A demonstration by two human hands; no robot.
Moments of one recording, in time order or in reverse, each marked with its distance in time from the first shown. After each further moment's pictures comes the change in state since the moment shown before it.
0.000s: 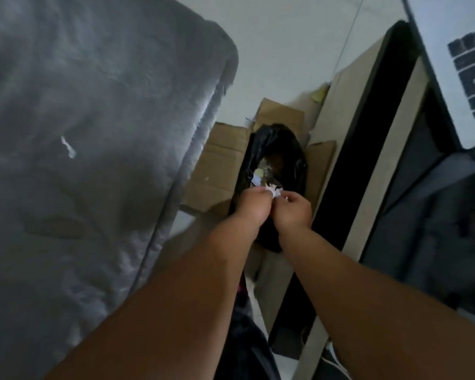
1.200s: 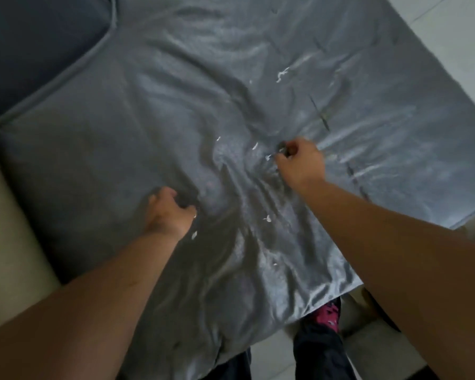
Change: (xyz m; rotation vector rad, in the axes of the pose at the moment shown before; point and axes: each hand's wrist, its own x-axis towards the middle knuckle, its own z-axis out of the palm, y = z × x) left_hand -0.215 -0.162 -0.528 0.170 0.923 -0.106; right_hand -0.326 -0.100 0.321 -0.693 -0.472 -1.016
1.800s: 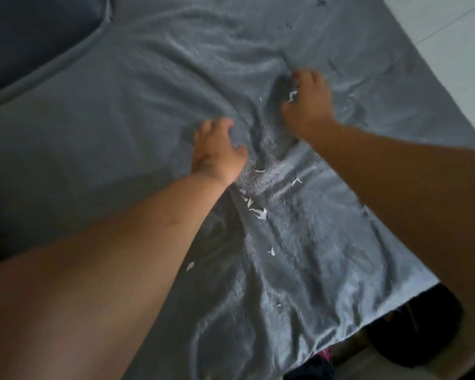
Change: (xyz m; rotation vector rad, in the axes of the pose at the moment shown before) left_hand 0.069 0.144 0.004 -0.165 0.098 0.539; right_hand 0.128 -0.076 -0.012 -0.312 0.142 -0.339
